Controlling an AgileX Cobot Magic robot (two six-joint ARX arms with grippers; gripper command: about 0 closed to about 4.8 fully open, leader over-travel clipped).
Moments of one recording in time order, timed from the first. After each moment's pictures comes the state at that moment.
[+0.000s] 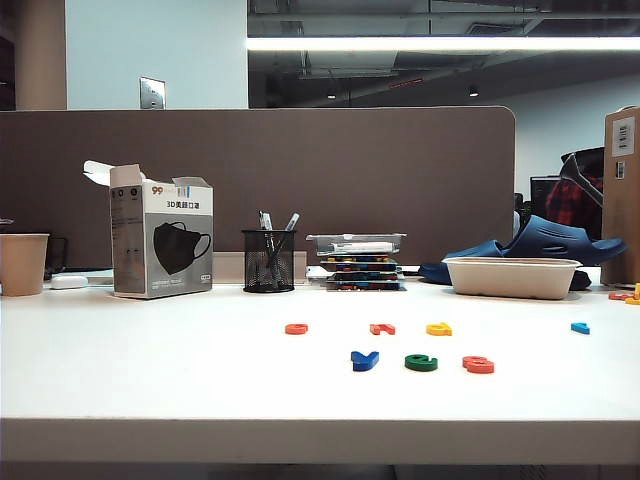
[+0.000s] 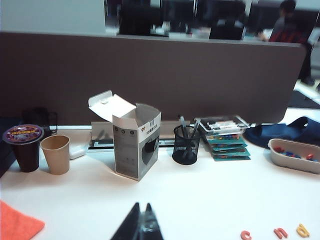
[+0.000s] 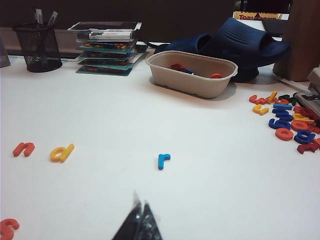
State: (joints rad) left arm -0.03 0.19 0.91 -0.68 0.13 -0.03; right arm 0.14 0.01 0.01 -0.10 0.00 0.00
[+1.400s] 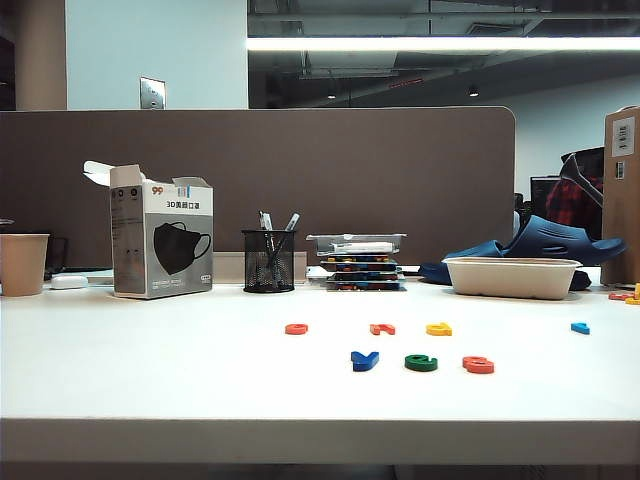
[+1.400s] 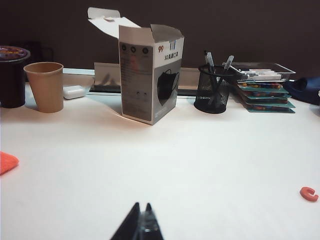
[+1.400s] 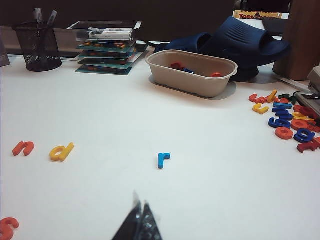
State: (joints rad) left arm -0.03 0.00 0.06 -0.07 0.08 -0.04; right arm 0.14 0.01 0.01 -0.10 0.00 0.00
